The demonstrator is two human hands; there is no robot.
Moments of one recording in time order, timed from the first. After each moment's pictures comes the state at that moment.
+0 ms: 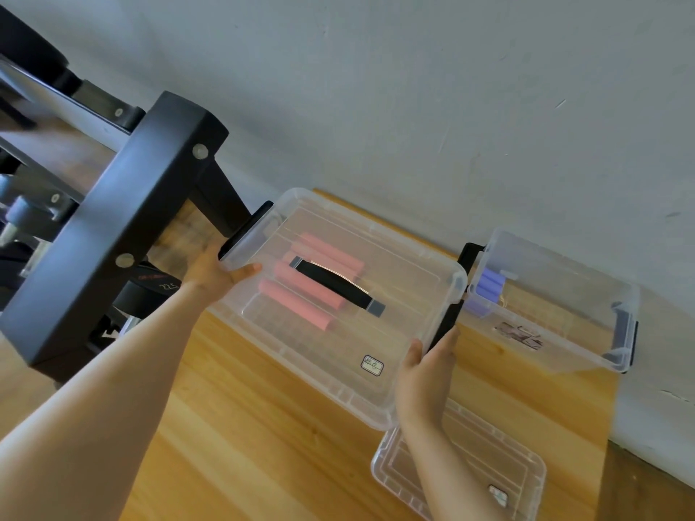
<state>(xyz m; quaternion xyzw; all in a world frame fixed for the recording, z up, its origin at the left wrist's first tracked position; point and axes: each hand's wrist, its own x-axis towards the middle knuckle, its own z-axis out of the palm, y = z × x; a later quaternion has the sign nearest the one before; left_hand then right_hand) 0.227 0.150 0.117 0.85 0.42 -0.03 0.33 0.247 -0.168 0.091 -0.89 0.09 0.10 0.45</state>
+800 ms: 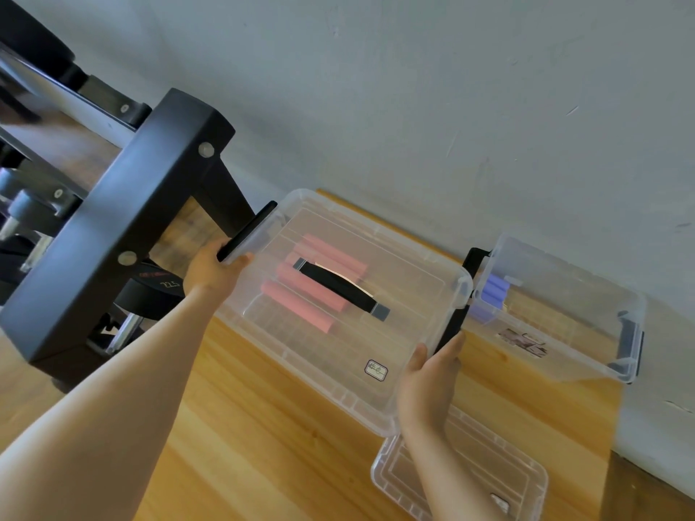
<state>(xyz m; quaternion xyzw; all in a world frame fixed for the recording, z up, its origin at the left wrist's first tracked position) 0.222 0.151 0.106 0.83 0.44 0.06 0.35 0.247 -0.163 0.086 -0.90 0.10 0.08 0.42</state>
